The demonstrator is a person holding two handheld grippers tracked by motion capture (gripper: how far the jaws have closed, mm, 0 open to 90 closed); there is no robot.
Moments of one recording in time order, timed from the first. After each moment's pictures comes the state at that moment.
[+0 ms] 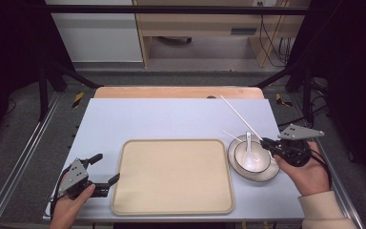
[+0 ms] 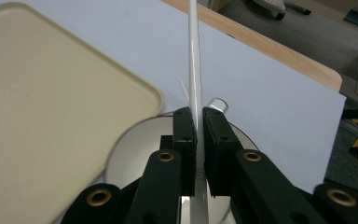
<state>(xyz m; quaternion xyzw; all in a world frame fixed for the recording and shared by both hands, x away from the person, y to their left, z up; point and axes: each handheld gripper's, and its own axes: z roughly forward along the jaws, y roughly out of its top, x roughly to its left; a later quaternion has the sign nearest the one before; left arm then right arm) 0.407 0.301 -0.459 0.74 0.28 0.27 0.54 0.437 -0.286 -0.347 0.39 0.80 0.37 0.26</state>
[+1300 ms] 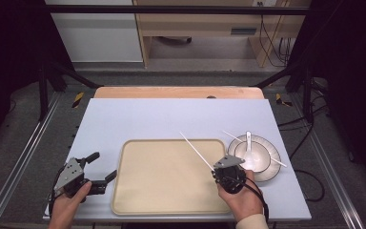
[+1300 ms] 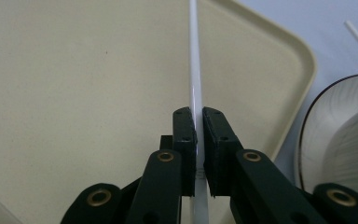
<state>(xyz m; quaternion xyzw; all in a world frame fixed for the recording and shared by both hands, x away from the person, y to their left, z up) 0.411 0.309 -0.461 0.72 0.30 0.27 0.56 0.408 -0.145 -0.428 0.41 0.84 0.29 0.21</state>
